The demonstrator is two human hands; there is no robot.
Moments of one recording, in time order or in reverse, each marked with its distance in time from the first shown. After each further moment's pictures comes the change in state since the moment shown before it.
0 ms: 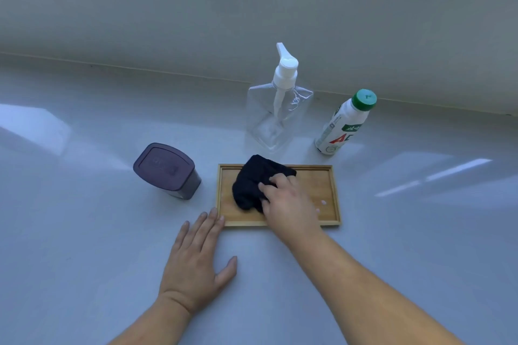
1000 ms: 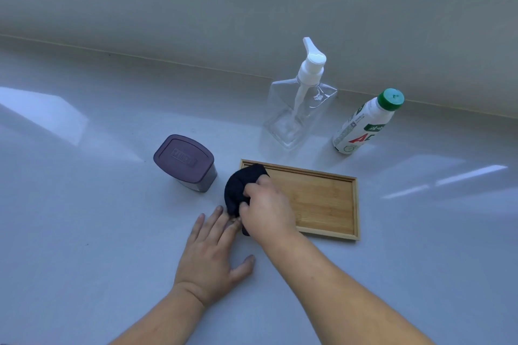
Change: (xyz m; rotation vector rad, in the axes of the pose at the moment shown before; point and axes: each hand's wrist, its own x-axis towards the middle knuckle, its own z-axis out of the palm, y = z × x) left_hand 0.002 0.000 -0.003 0.025 -0.066 -0.029; right_hand 0.013 -0.076 0.007 0.215 -0.183 0.129
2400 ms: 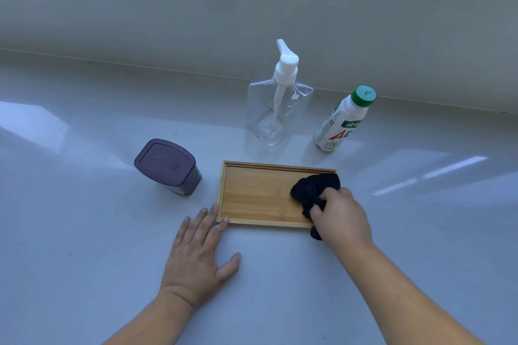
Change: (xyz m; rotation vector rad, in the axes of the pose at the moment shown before) left_hand -0.001 0.001 0.005 -0.007 0.057 0.013; right_hand -0.046 0.130 -0.065 -0.110 0.082 0.445
